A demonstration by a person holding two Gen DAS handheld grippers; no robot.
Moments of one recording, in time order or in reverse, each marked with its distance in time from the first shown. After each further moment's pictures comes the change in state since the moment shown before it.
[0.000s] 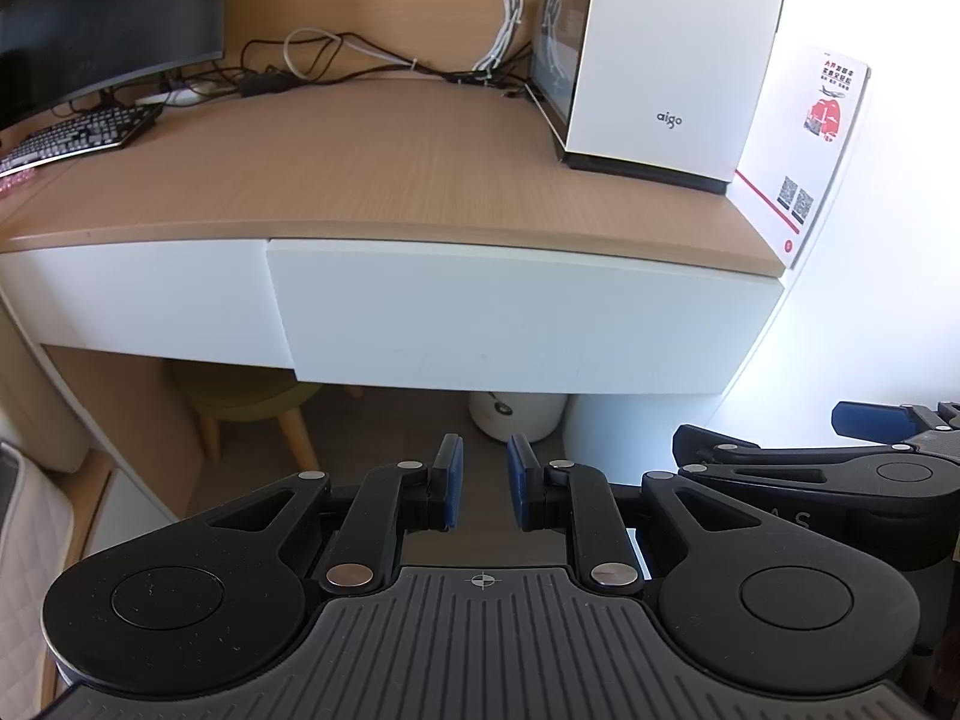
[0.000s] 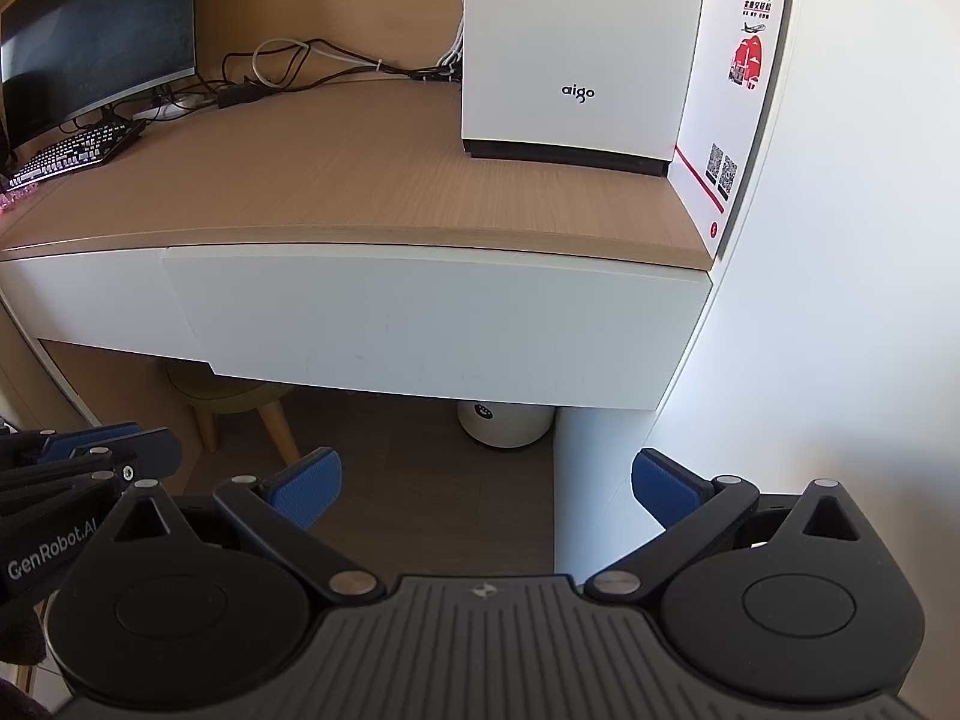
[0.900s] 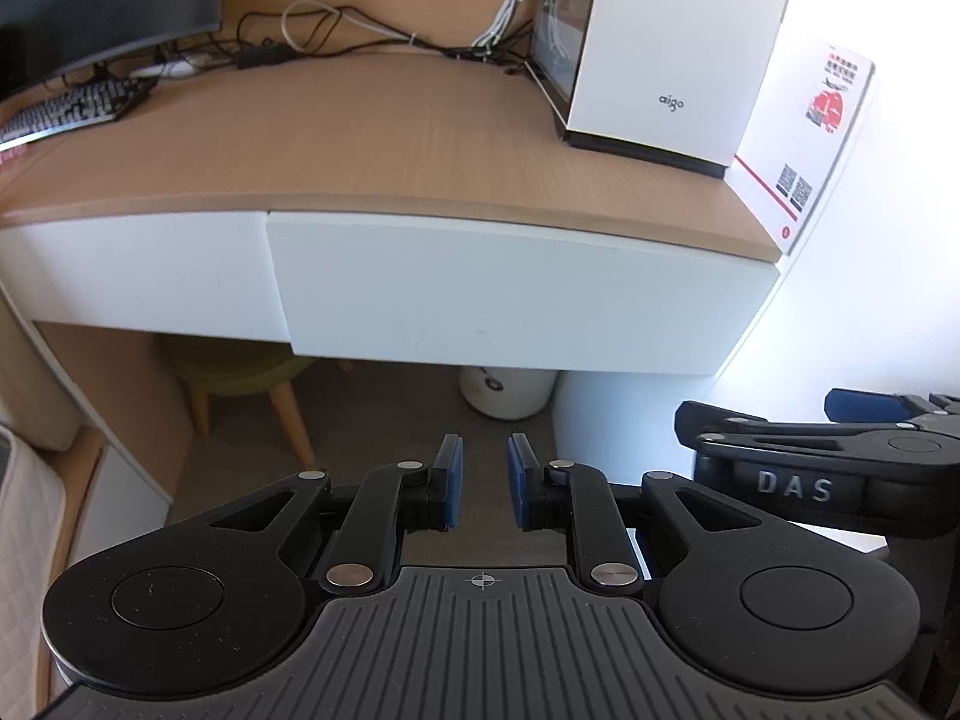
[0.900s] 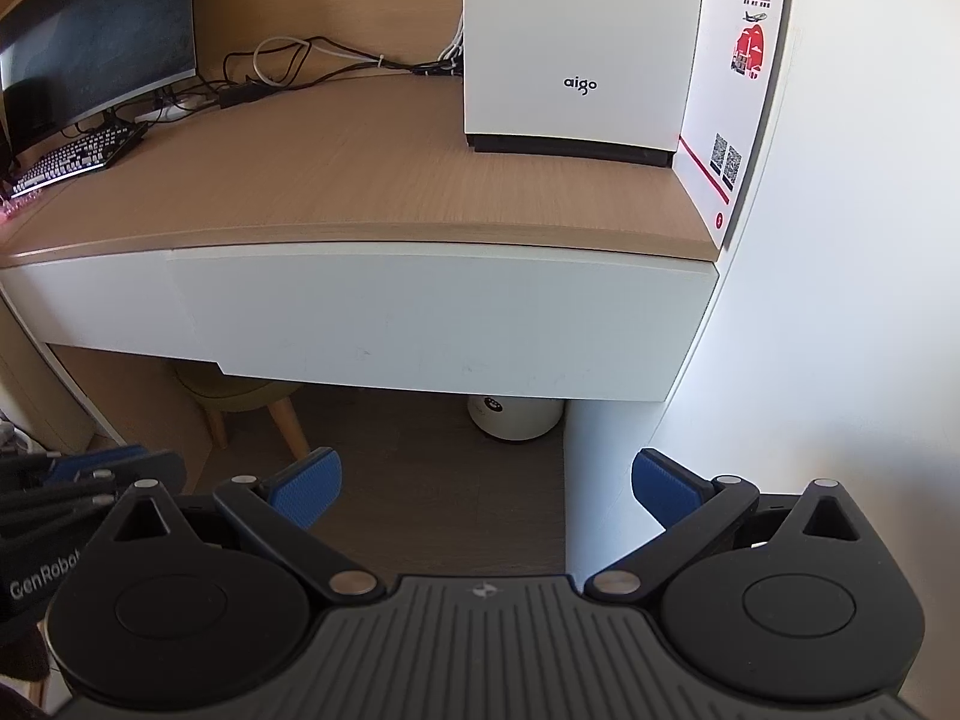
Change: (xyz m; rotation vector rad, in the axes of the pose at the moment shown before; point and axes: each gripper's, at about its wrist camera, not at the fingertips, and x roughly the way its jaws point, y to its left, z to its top) left arm 0.000 0.015 0.002 -0.048 0.064 -0.039; right arm 0.001 -0.004 0.003 0.120 0.026 -0.074
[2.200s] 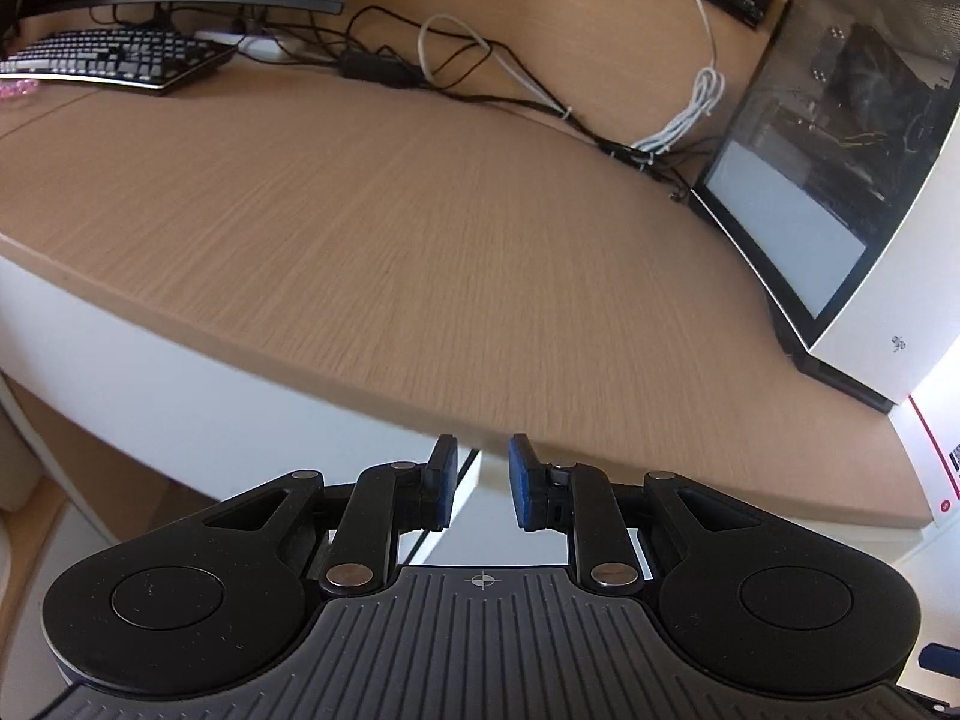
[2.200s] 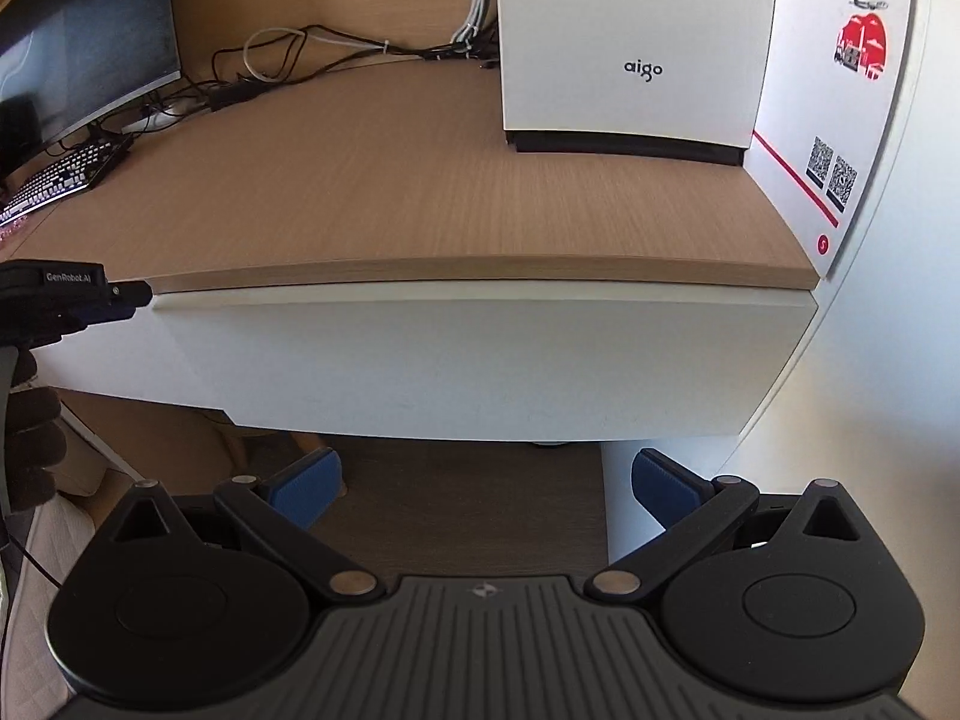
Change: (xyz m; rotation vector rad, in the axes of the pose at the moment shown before) left arm 0.136 0.187 0.127 -0.243 -0.120 -0.040; right arm 0.072 0.022 0.051 0.119 0.045 -0.041
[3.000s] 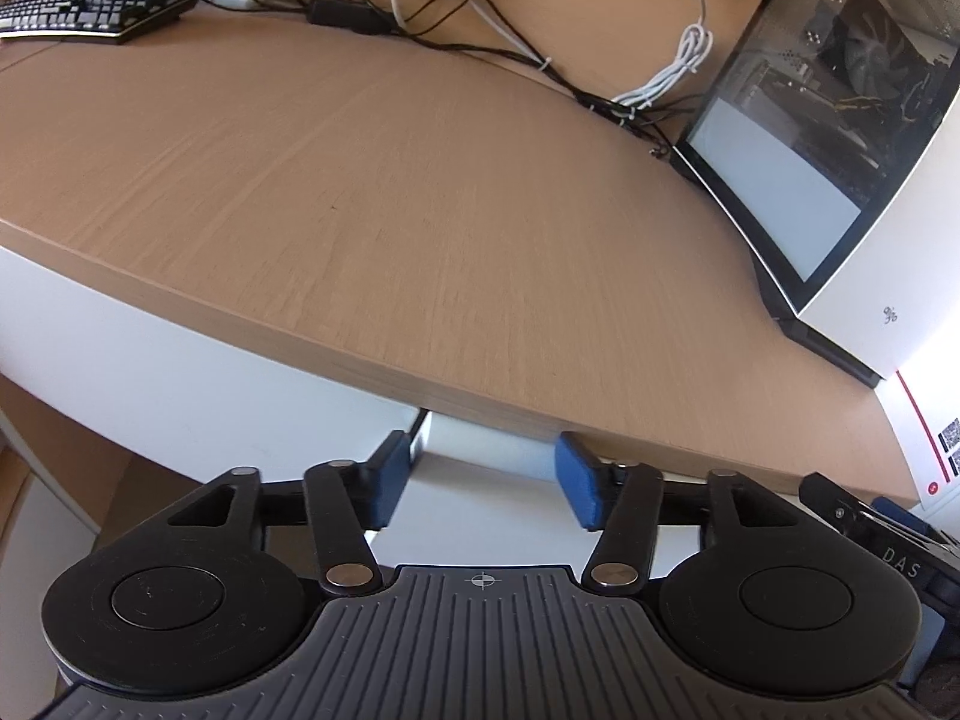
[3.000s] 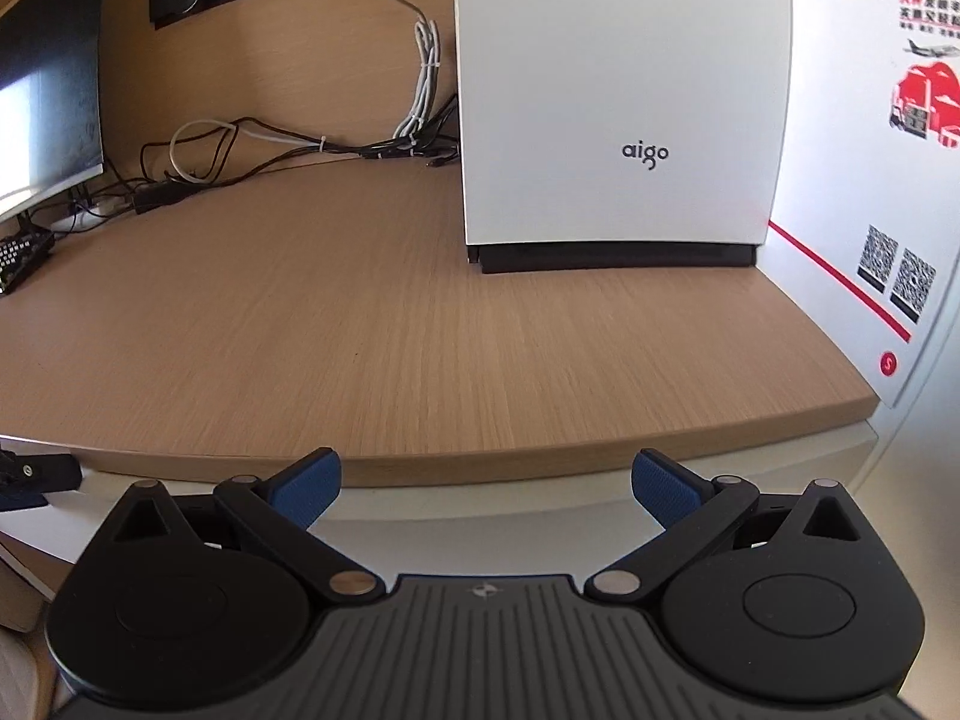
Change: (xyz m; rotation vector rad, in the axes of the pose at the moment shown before) left arm 0.024 -0.012 -0.009 -0.019 0.083 -0.048; right arm 0.086 0.005 0.052 0.081 -0.240 -0.155
